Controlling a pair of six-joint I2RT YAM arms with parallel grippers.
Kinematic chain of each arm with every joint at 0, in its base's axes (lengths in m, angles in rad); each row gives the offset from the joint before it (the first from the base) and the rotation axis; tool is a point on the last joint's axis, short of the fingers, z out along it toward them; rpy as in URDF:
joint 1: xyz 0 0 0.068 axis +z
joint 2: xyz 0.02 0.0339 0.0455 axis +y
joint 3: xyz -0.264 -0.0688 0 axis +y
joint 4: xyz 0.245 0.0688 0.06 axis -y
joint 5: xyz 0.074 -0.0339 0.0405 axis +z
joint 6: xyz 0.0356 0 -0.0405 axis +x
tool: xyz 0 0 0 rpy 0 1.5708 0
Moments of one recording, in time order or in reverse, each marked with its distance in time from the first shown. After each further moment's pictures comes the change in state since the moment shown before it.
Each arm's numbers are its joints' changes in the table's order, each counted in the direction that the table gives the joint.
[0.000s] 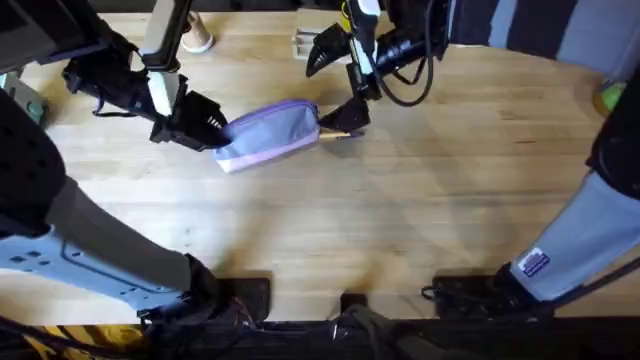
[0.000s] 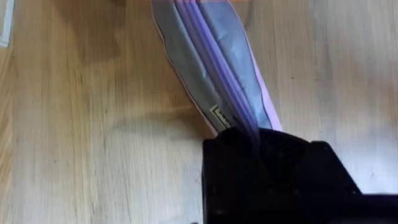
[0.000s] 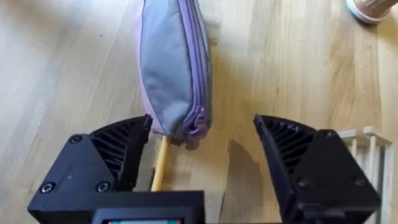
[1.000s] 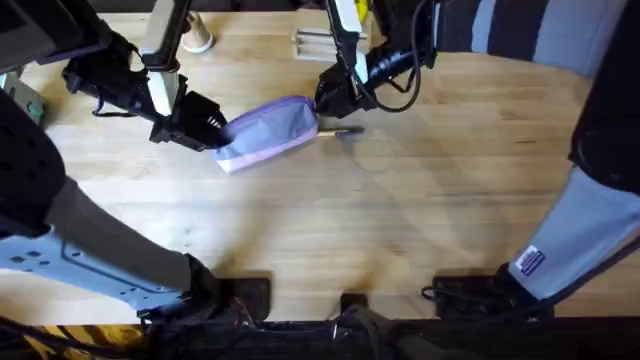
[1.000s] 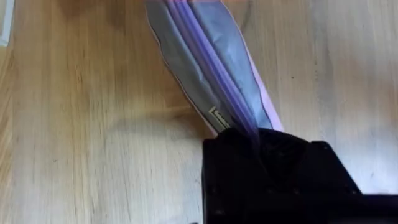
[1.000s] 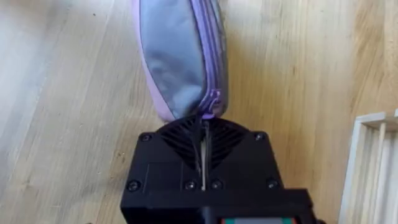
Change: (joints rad) left arm 0.001 0.000 0.000 0.000 0.000 0.000; right arm 0.015 0.054 0.000 -0.007 -0.079 -0.003
